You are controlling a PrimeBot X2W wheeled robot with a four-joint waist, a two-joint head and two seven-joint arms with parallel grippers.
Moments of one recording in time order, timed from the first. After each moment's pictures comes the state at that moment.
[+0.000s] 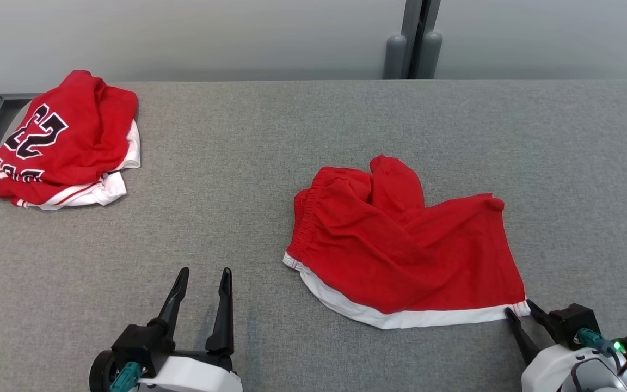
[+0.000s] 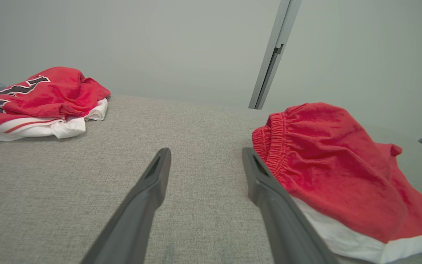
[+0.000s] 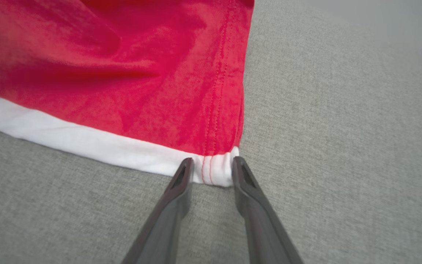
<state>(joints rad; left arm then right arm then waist) -0.01 0.05 -0.24 0.17 -0.31 0.08 -0.26 -0.13 -0.23 0.19 0.50 0.08 0.13 -0.08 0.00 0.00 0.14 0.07</state>
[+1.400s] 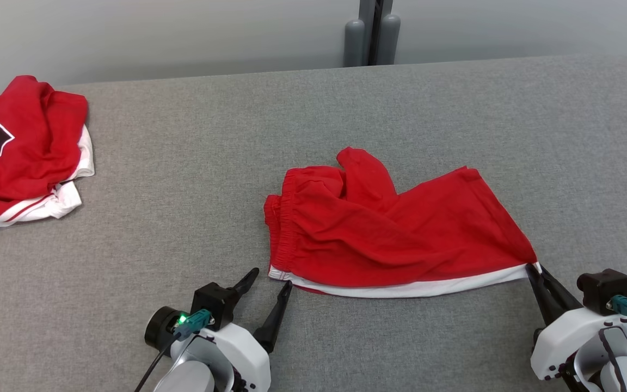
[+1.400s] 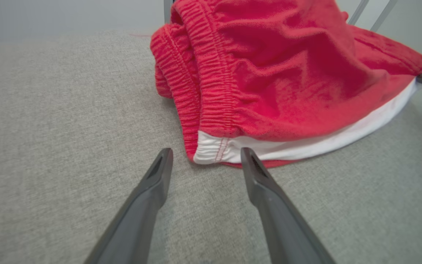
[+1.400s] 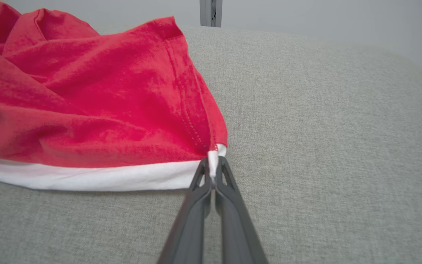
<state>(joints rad) -0.32 0.06 -0.48 0.69 -0.30 -0.12 -0.25 -0.20 -0.23 0.15 0.46 0.23 0.13 -0.08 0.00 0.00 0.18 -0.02</state>
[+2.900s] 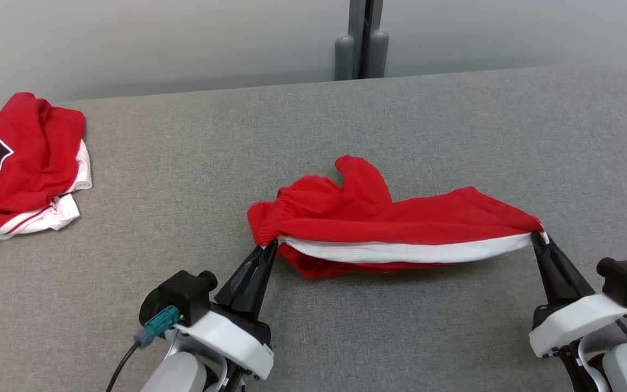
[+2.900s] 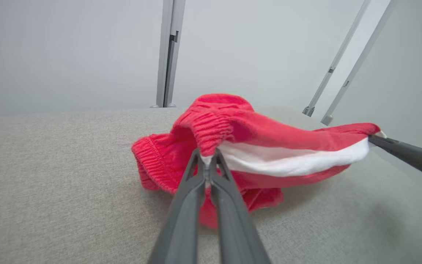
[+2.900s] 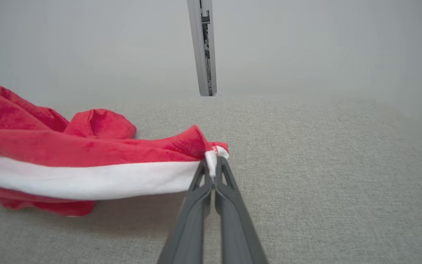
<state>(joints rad) -0.26 0.09 -0.44 0.41 -0.42 -0.13 -0.26 -0.21 -0.22 0.14 0.40 0.32 0.13 -0.18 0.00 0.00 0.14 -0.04</state>
